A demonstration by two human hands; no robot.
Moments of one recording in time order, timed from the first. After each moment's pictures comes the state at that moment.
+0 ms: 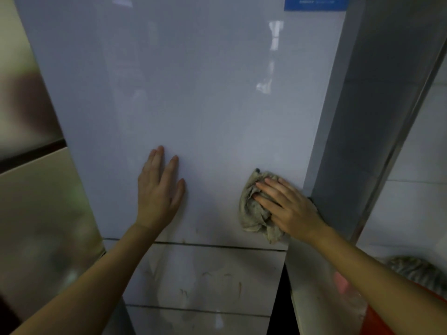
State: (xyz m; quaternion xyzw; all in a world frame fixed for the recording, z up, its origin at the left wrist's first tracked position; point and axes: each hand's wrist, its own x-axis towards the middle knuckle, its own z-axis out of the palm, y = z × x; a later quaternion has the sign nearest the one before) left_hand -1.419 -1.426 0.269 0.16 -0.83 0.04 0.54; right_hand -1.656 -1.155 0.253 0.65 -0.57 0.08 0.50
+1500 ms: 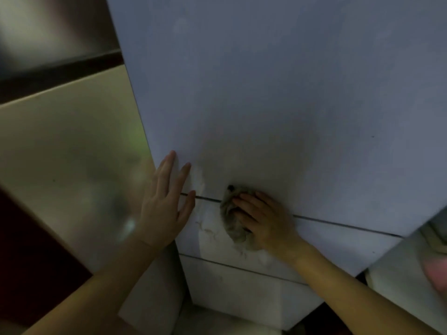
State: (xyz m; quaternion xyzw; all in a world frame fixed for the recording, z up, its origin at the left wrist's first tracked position) left_hand -1.298 -1.527 0.133 0.20 -0.88 0.03 0.43; right_hand -1.519 -1.356 0.079 0.71 -0.57 0.16 0.39
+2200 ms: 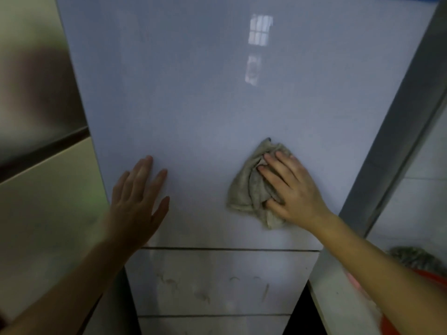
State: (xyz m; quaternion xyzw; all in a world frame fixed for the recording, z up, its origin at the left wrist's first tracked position) left_hand -1.334 -1.546 0.235 0.10 -0.86 0.13 0.49; right_hand -1.581 -1.255 0.288 0.59 -0.62 0.13 0.51
